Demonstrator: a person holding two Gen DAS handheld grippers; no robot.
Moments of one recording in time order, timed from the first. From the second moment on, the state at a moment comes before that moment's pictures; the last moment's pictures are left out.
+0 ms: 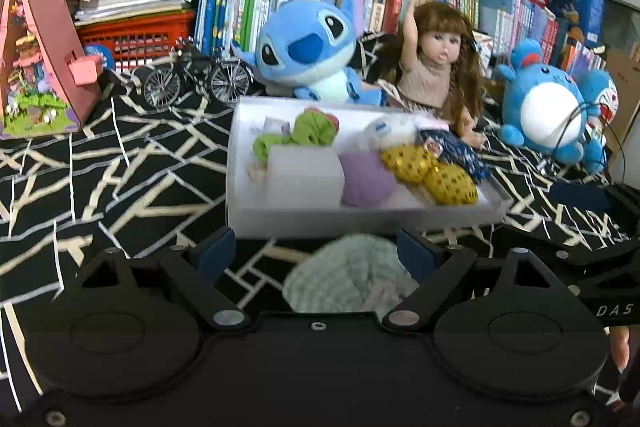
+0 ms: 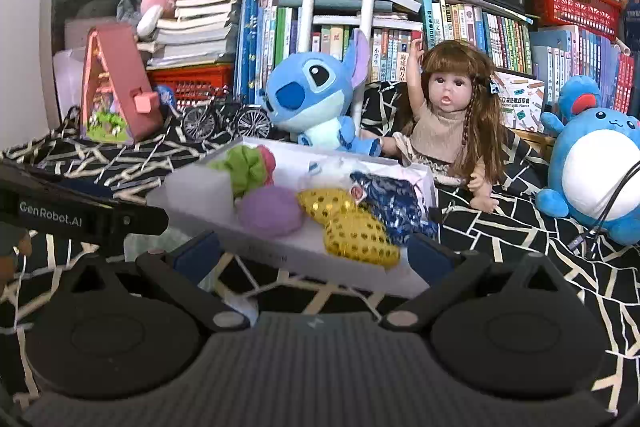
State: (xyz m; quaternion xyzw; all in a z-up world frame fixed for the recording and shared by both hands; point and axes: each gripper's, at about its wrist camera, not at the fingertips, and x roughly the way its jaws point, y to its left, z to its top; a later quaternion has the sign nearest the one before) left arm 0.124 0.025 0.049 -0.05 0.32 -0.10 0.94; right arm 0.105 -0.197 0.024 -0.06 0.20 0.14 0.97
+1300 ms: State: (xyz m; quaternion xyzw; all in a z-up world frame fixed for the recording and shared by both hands) left arm 0.115 0.004 0.014 -0.10 0.38 -0.13 0.91; right arm 0.079 -0.178 -0.042 -0.07 0.27 0.17 0.95
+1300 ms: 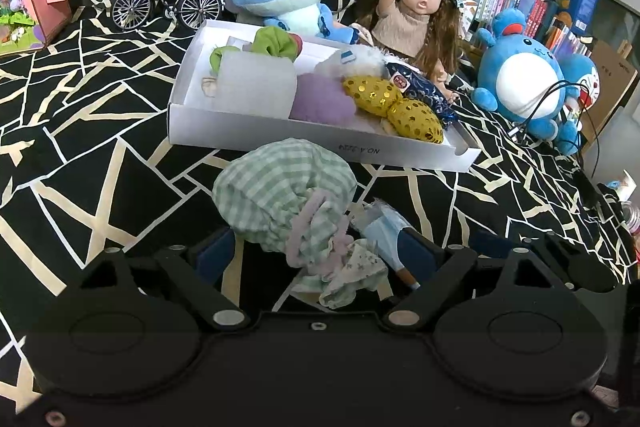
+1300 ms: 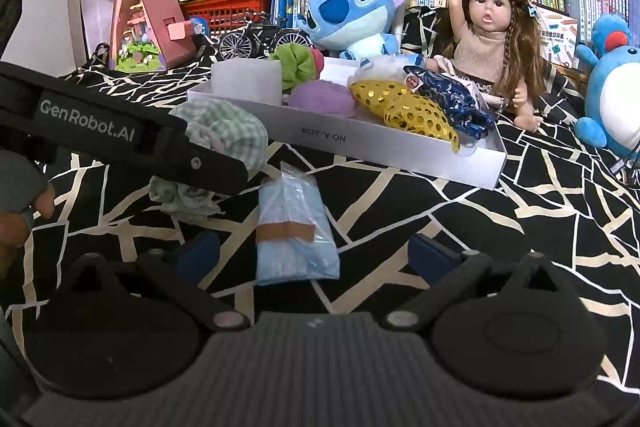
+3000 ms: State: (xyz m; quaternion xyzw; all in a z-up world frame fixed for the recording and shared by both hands) left arm 0.110 -0.001 0.021 -0.07 0.36 -0.13 0.92; right arm 0.072 -0.181 -0.035 -0.04 0.25 0.17 0.95
